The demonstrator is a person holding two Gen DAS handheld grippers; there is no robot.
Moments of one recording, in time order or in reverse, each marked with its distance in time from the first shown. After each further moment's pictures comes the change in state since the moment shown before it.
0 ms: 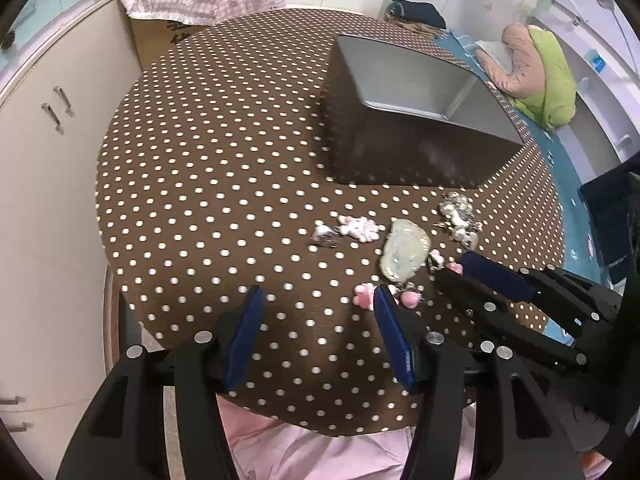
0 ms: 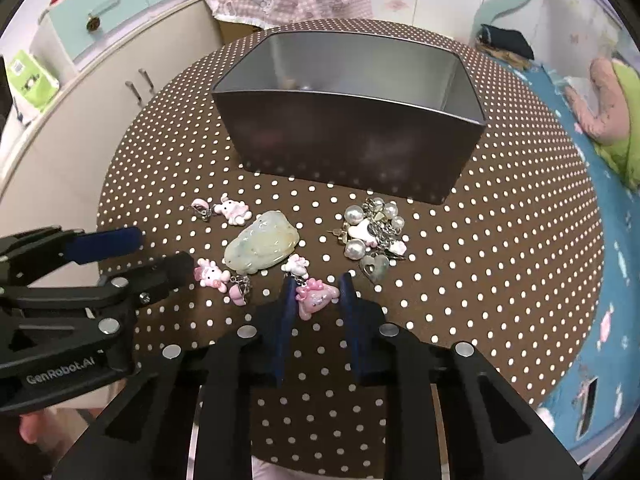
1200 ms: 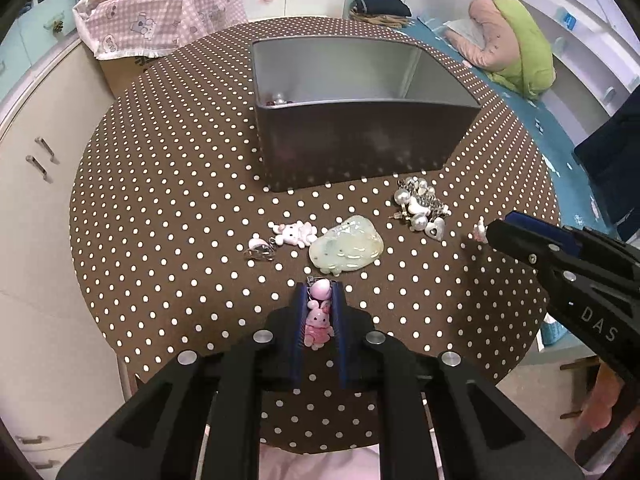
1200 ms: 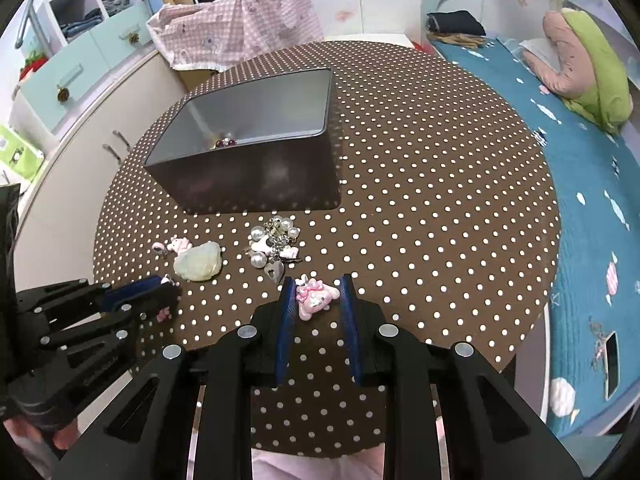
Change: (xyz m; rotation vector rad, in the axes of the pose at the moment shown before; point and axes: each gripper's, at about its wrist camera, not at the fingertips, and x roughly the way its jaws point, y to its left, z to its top) left arm 0.013 -0.045 0.002 0.148 -0.044 0.026; right arm -0.036 -0.078 -0.019 0.187 -0.092 0.009
